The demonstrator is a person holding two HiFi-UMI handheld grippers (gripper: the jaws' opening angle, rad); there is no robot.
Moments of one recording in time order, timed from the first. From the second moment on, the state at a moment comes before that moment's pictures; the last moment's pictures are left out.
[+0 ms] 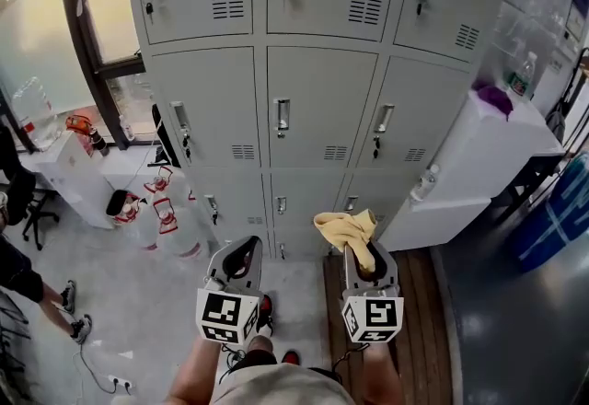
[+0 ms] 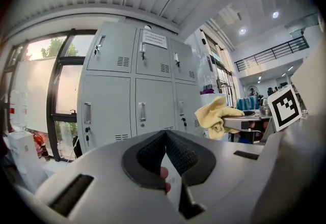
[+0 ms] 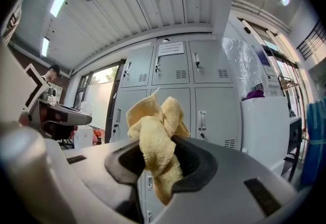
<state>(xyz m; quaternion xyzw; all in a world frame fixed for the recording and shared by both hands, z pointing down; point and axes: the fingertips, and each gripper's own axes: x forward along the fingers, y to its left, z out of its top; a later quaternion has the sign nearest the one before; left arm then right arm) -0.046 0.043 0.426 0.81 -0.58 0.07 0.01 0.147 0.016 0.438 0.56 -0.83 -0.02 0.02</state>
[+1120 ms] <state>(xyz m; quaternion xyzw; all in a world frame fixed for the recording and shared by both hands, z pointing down) -0.037 0.081 0.430 0.81 -0.58 0.07 0.01 0.150 0.060 0.451 0.56 -0.83 -0.01 0.02</state>
